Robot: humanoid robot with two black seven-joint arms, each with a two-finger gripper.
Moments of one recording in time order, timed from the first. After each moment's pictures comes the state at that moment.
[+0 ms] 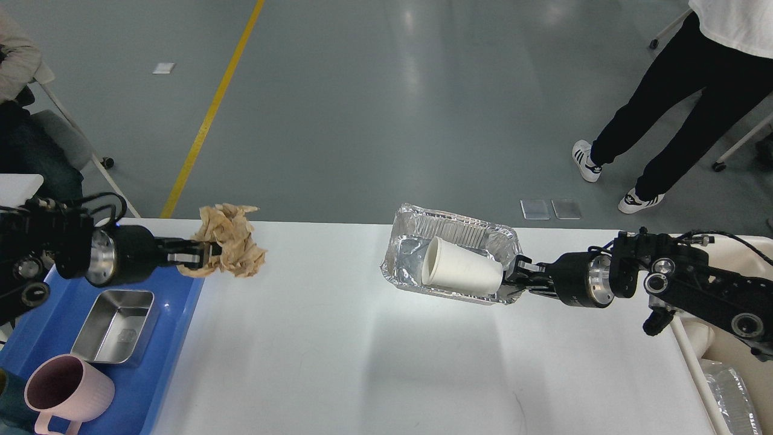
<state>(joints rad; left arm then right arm) -0.88 0.94 -0.39 -1.46 1.40 -0.45 -0.06 0.79 -0.65 0.31 1.29 -0.89 0.40 -0.06</state>
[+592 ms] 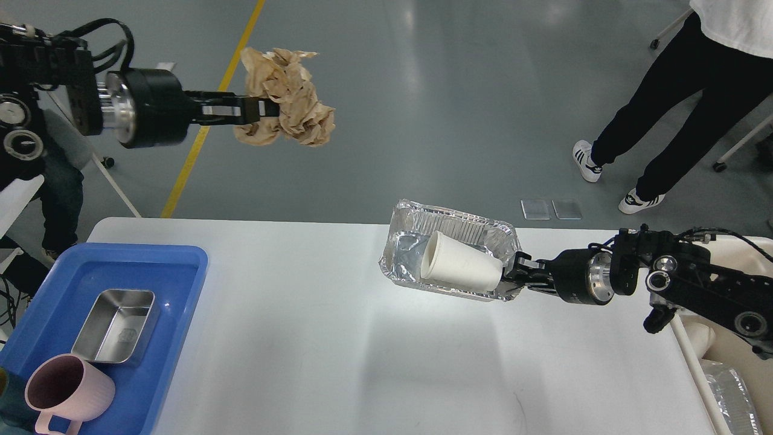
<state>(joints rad) -1.08 0.66 -0.66 -1.41 1.37 -0.66 -0.01 0.80 -0.65 0.33 1.31 -0.89 0.40 -0.06</state>
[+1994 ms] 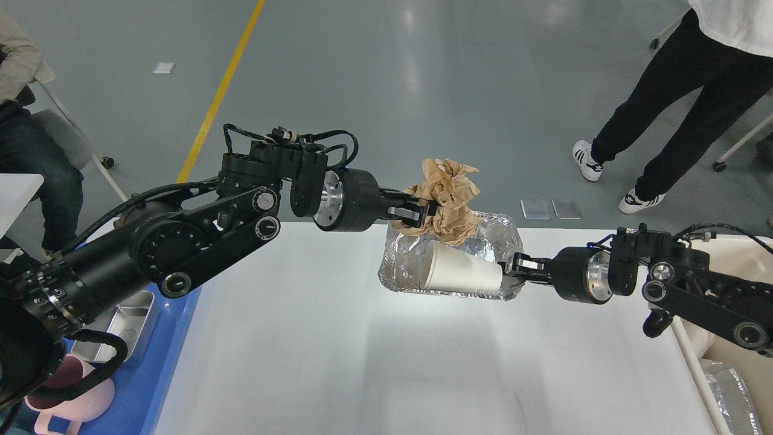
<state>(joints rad) -1.05 0.17 -0.52 -1.24 1.54 -0.61 0.06 0.80 -0.67 0.32 1.37 -1.01 0.32 -0.06</state>
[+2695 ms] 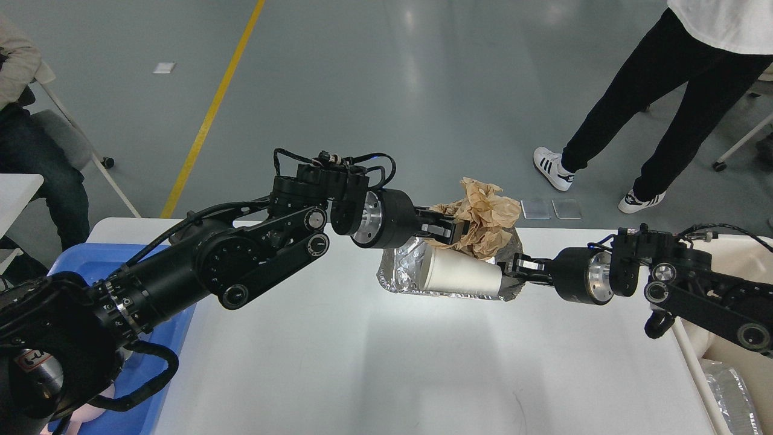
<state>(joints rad) -1.04 0.01 -0.52 -1.09 1.59 -0.59 0.06 0.80 -0.68 0.32 1.38 -1.01 0.32 -0.06</state>
